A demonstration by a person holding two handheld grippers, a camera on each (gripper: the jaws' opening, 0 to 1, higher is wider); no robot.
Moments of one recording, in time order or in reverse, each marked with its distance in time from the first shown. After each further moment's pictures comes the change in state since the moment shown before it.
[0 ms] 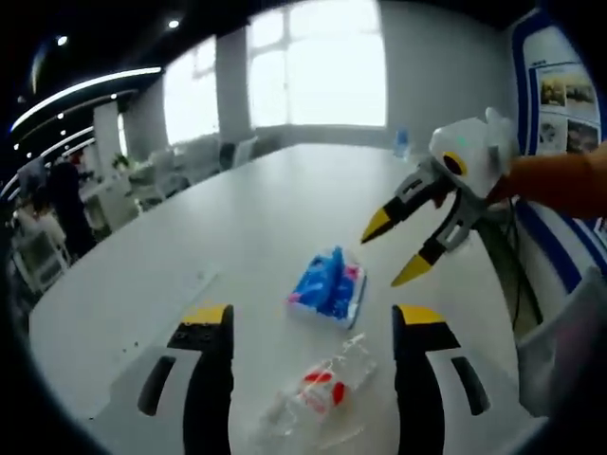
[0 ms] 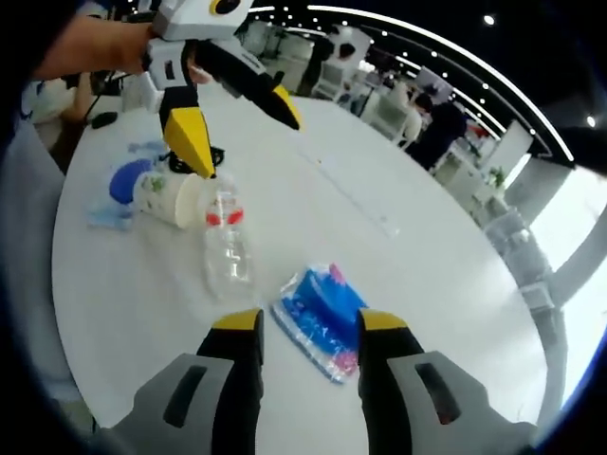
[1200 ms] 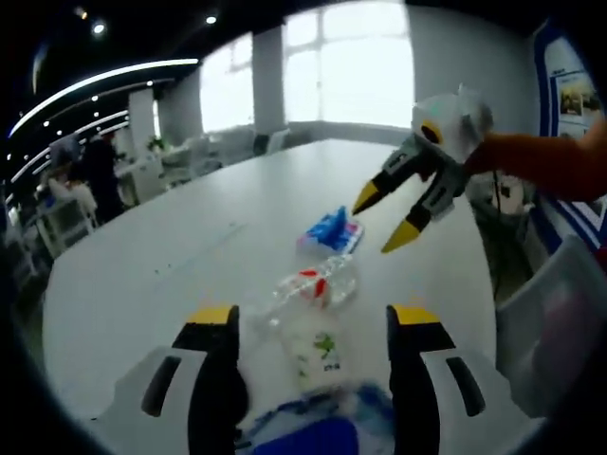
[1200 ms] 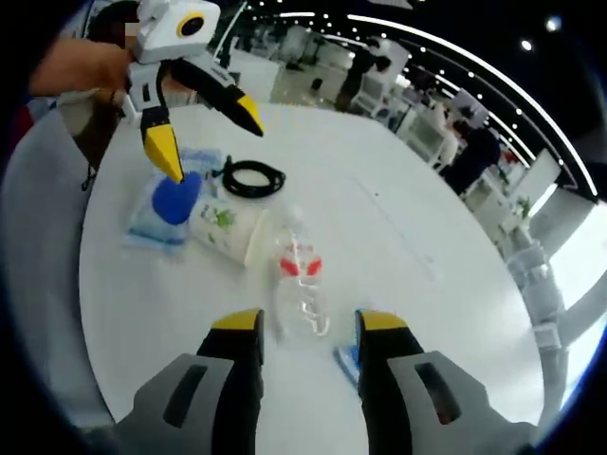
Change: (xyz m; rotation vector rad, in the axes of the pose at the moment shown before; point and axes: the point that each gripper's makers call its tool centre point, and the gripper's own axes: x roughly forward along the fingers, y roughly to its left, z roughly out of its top) left arm -0.107 -0.027 -0.082 -0.076 0.018 0.136; right arm 0.012 0.074 0.049 -0.114 -0.034 0.125
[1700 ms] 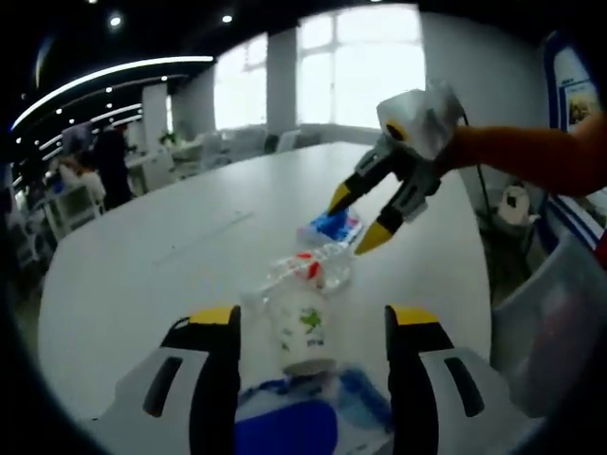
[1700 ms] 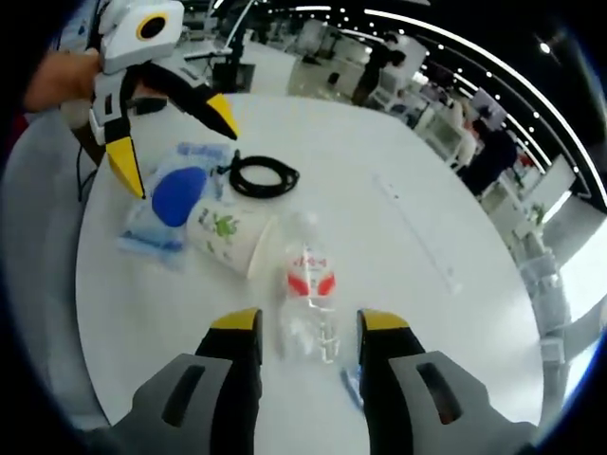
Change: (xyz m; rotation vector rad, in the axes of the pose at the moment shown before) left arm -0.011 -0.005 -0.020 -0.080 -0.029 0.042; right arm 0.036 0.002 0.011 -0.033 0.039 0.071
